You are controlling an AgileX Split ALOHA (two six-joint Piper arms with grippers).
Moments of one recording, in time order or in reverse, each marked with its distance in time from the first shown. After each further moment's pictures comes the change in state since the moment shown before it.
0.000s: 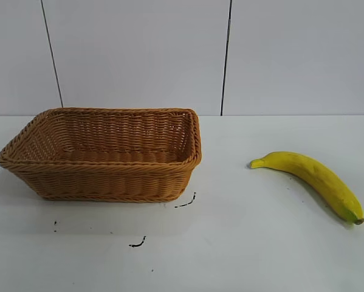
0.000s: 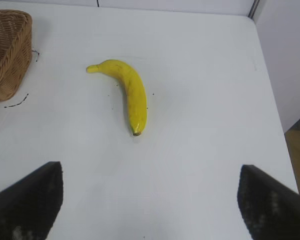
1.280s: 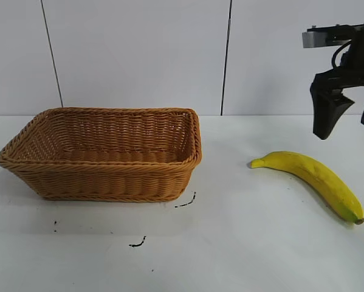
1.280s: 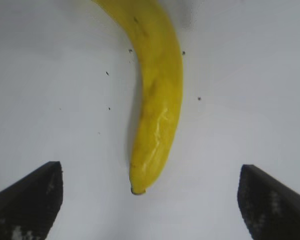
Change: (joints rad) left arm 0.000 0.000 0.000 0.000 0.000 0.000; right arm 0.087 1.033 -0.410 -0.055 -0.129 -0.231
